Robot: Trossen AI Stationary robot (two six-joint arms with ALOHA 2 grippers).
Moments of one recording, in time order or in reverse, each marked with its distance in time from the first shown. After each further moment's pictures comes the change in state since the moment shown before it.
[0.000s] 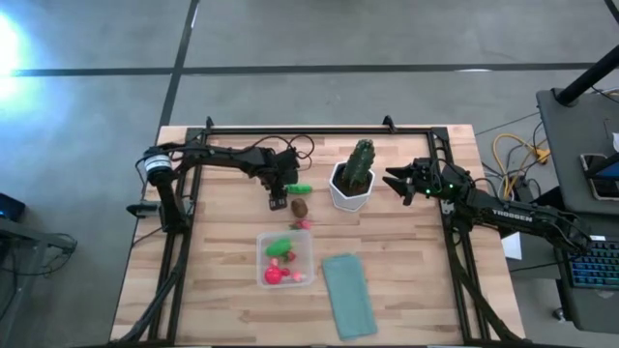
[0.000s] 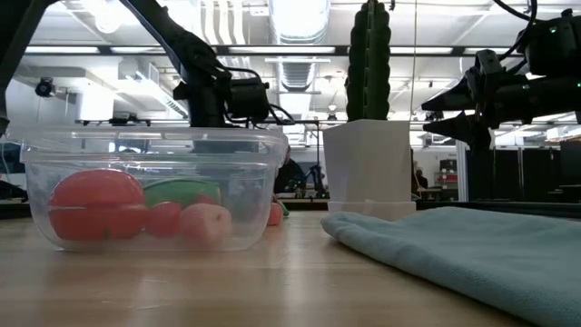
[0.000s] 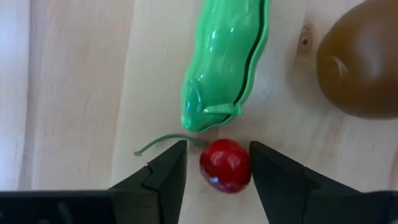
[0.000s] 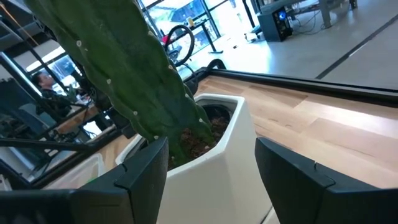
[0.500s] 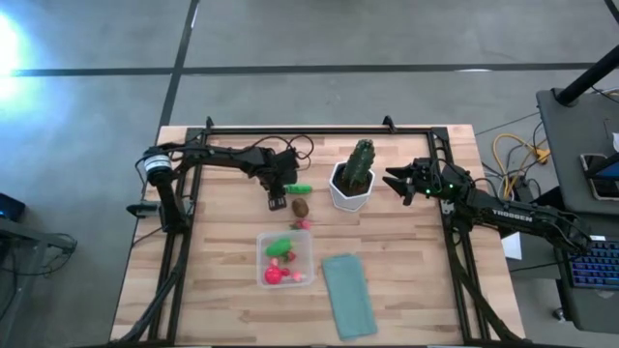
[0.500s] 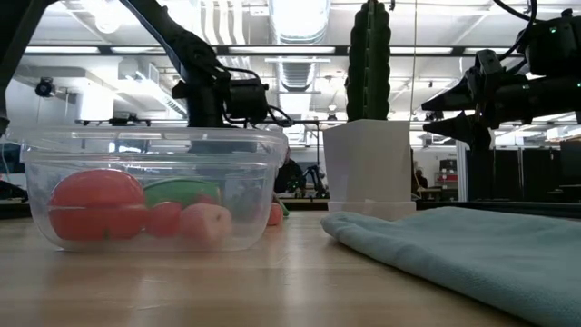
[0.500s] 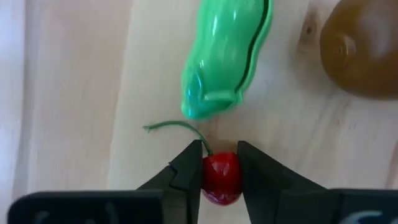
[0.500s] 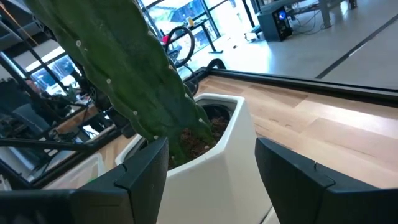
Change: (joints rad) left arm 0.000 -0.001 0.001 -0.031 -0.003 -0.012; right arm 0.000 0.000 0.000 0.000 0.000 0.000
